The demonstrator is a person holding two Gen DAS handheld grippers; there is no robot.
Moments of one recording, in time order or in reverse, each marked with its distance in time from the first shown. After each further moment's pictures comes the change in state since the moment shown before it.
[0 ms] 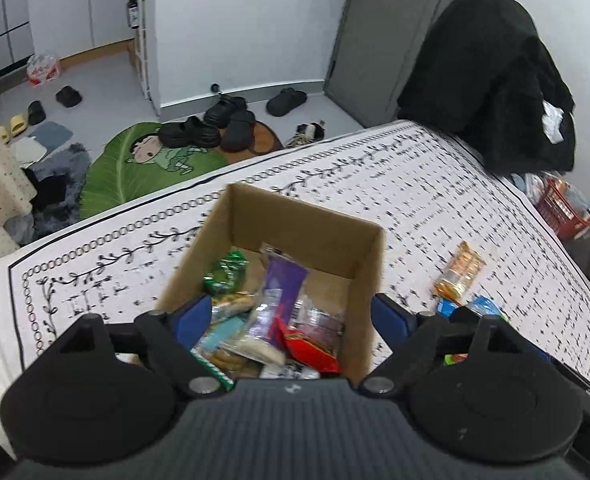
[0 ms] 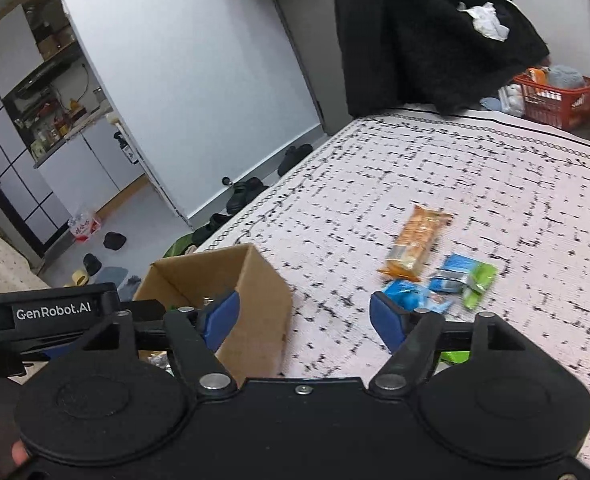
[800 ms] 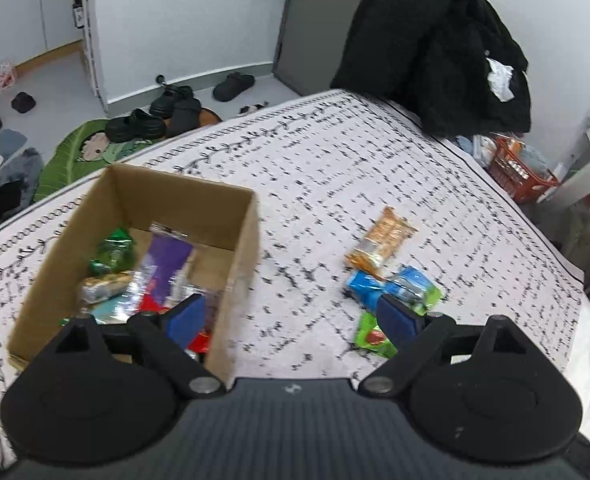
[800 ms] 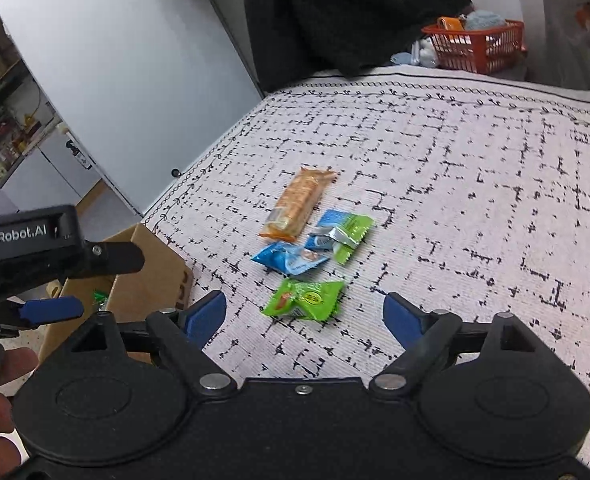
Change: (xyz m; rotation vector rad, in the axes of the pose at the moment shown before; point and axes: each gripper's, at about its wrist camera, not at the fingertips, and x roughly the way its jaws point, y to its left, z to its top) left arm 0.018 -0.088 -0.019 0.068 0.049 -0.092; right arm -0.012 -0.094 -0.022 0.118 0.066 -0.082
